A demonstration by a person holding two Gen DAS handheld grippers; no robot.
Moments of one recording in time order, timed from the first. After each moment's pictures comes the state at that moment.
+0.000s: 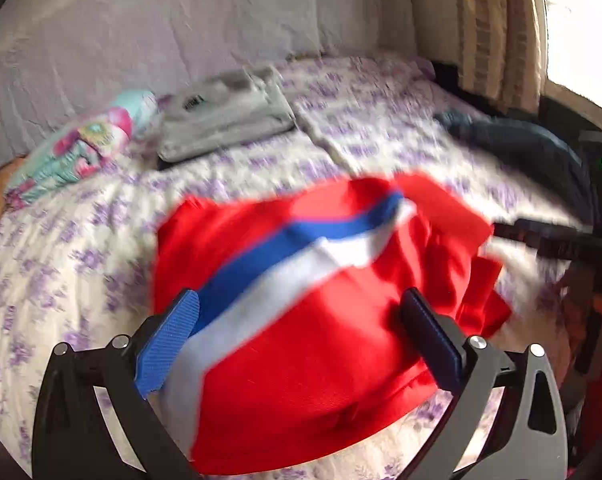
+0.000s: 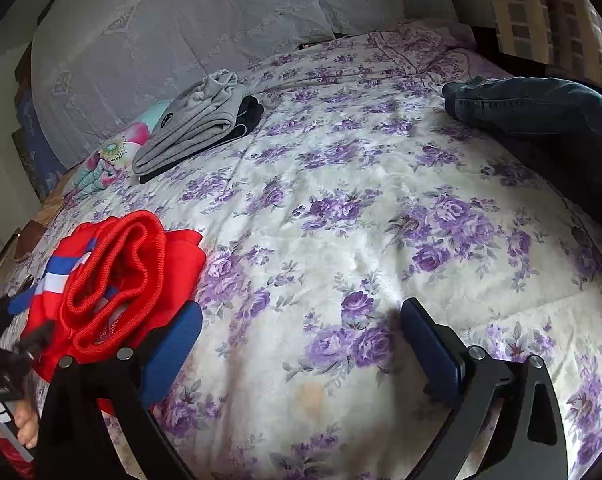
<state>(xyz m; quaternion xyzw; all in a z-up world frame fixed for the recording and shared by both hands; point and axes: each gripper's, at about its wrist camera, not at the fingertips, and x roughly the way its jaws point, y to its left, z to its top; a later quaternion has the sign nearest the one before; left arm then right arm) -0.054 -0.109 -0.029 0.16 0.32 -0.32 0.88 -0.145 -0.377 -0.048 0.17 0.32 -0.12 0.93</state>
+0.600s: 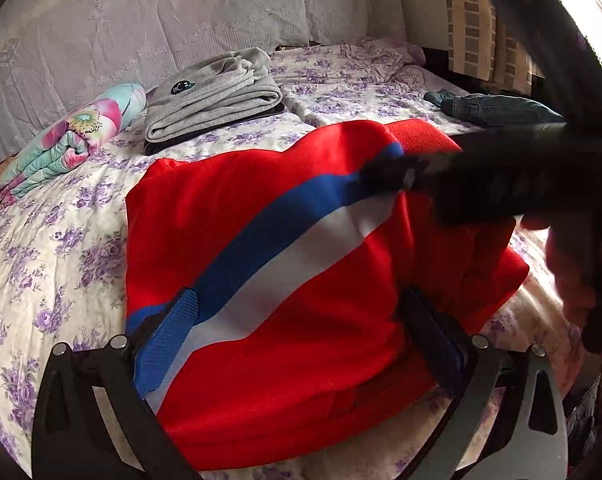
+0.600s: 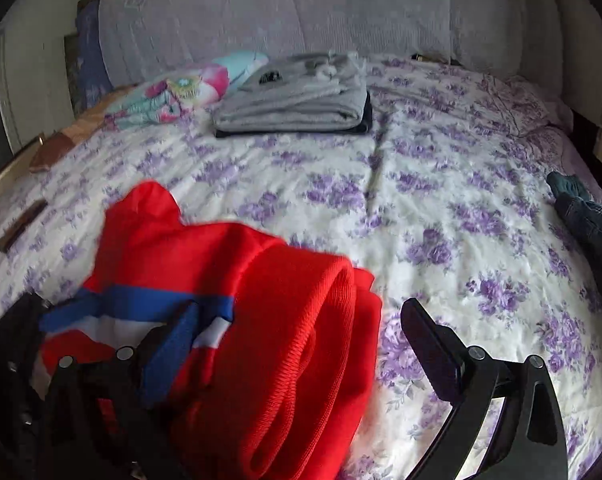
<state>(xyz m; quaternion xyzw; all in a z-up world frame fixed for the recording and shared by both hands) -0.067 -0.101 -0.047 0.15 0.30 -0.32 0.88 -0.048 -0.261 -0.034 0.02 0.39 -0.04 0.92</state>
